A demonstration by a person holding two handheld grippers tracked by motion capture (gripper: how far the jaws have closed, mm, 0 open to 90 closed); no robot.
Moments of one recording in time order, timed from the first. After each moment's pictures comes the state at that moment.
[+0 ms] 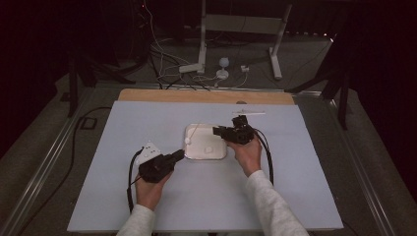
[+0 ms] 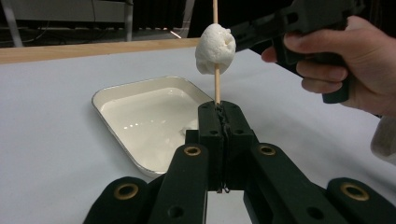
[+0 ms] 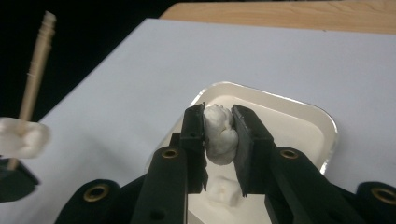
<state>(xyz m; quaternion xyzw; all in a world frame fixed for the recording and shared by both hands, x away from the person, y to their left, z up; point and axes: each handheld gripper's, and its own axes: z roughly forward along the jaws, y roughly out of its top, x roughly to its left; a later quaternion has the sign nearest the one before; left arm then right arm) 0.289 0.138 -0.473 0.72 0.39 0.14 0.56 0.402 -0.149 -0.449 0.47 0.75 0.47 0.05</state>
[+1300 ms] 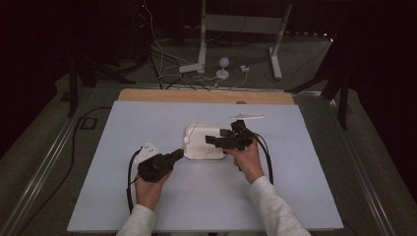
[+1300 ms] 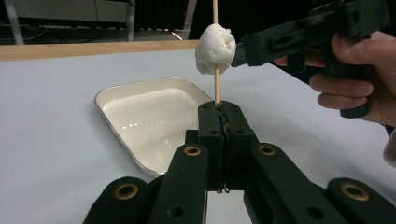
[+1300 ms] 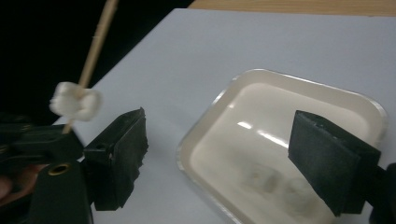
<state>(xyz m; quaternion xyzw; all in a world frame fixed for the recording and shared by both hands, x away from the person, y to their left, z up) 0.291 0.140 -0.474 0.71 0.40 0.14 0.57 0.386 -0.145 -0.447 0.44 0.76 0.49 0.01</state>
